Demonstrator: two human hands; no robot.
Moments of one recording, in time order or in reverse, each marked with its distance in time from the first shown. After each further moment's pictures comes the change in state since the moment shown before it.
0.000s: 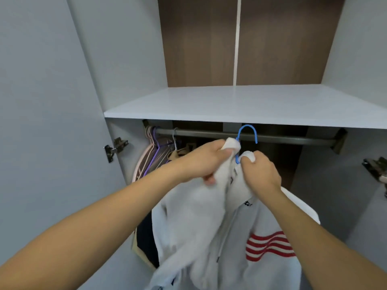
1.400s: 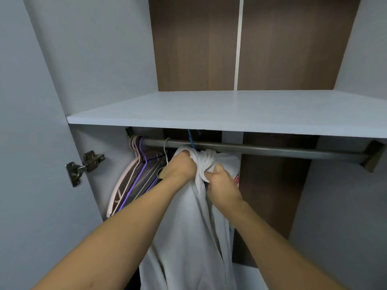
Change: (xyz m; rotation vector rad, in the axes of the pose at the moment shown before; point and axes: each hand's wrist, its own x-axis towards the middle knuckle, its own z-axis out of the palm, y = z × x) left_hand 0.127 -0.131 -0.045 0.397 0.444 -0.419; right_hand 0.073 -0.016 0.144 -0.344 -0.176 -0.528
